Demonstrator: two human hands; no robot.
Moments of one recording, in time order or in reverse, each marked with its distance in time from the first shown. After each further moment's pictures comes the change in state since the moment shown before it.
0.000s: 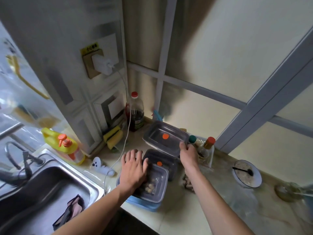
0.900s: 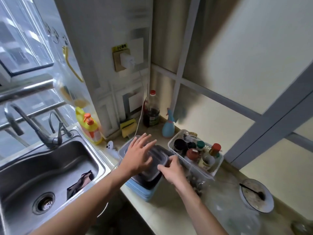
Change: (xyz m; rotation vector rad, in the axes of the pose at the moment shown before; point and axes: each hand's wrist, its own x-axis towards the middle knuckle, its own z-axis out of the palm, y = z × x) left_hand -0.024 0.041 -0.063 -0.068 -0.030 0.106; right_hand -0.070 0.026 -0.016 -0.365 -0.500 -0.183
